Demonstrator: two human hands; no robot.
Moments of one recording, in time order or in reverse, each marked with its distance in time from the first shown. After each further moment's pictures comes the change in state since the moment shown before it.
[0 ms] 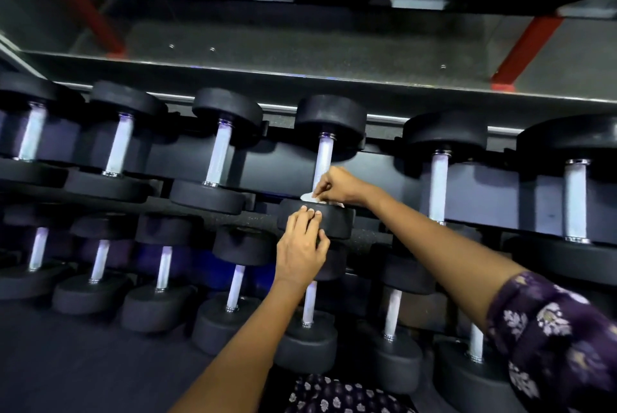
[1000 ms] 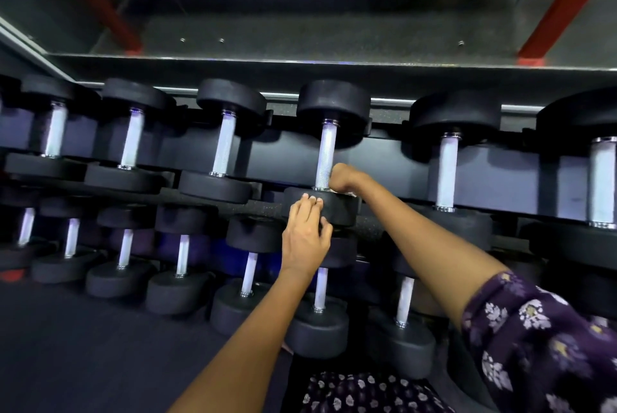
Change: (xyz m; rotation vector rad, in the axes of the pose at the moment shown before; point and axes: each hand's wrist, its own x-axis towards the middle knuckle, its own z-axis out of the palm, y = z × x) left_hand 0.000 0.012 -0.001 -0.057 -0.045 -0.119; right_hand 0.000 -0.008 0.009 0.059 -0.040 0.346
